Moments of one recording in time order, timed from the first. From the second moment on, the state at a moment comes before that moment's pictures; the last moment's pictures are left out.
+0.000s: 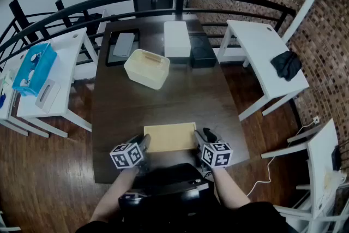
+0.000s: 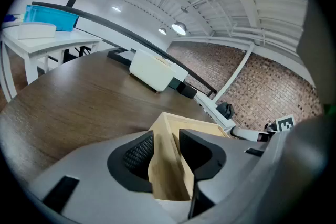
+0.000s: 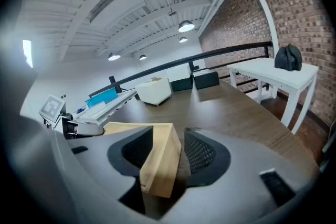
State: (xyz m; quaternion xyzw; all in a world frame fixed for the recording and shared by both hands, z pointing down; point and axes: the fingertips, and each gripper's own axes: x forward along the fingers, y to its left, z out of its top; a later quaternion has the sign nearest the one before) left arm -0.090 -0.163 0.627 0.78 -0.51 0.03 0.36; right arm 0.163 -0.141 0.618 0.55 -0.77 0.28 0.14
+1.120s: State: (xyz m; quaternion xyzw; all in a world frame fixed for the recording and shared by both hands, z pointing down) left arm -0.217 -0.161 0.628 0.72 -0.58 -0.03 0.38; right arm 0.148 -0.141 0.651 0.52 -0.77 0.32 0.18
